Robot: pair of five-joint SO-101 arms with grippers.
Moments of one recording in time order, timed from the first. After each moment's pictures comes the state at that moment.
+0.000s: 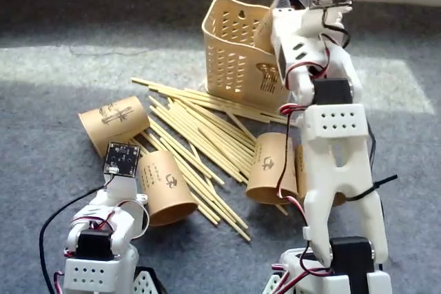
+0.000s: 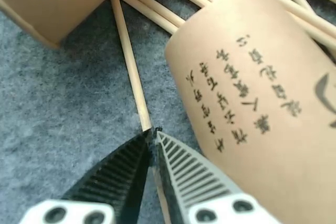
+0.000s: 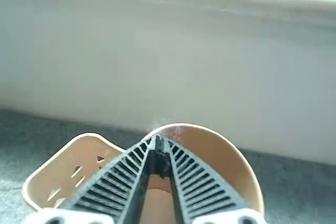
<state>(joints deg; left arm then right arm) -1.8 -103.8 96.0 75.0 1.2 -11.9 -12.9 7.2 24.7 8.6</state>
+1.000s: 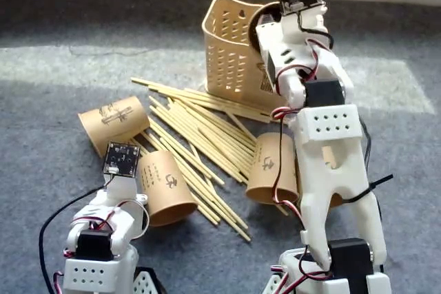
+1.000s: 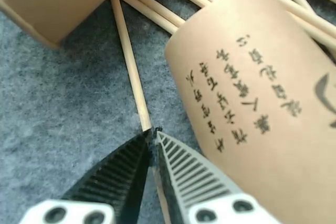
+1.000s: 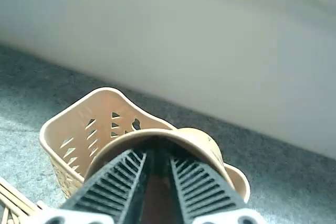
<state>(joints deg) -1.8 -103.8 96.0 75.0 1.2 -13.1 -15.2 7.0 32.6 15.3</state>
